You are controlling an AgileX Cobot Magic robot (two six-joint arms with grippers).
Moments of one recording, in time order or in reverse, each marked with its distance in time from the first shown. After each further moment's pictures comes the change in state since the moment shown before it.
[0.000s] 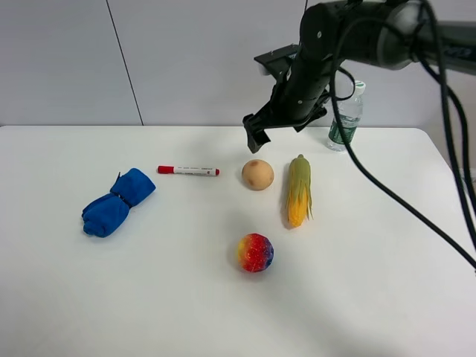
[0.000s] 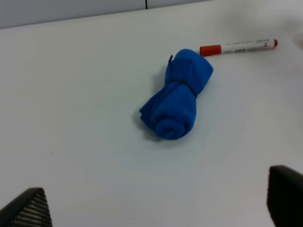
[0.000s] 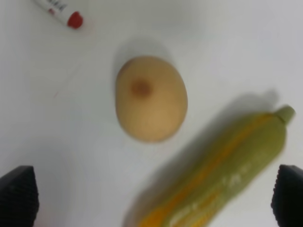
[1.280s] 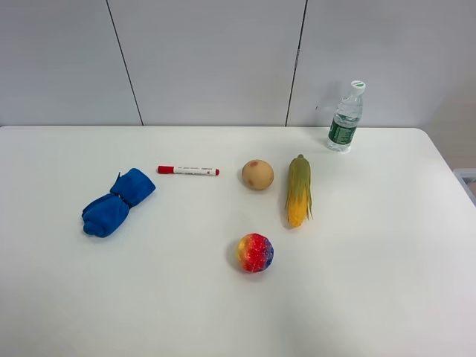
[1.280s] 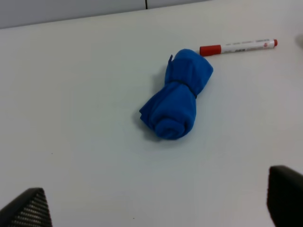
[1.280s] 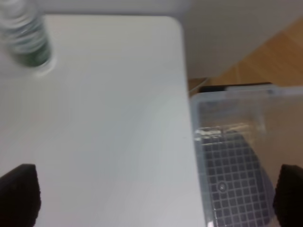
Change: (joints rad) left arm 0.000 0.000 0.000 0.000 0.000 0.000; right arm -0.584 -0.559 -0.001 -0.229 0.251 0.129
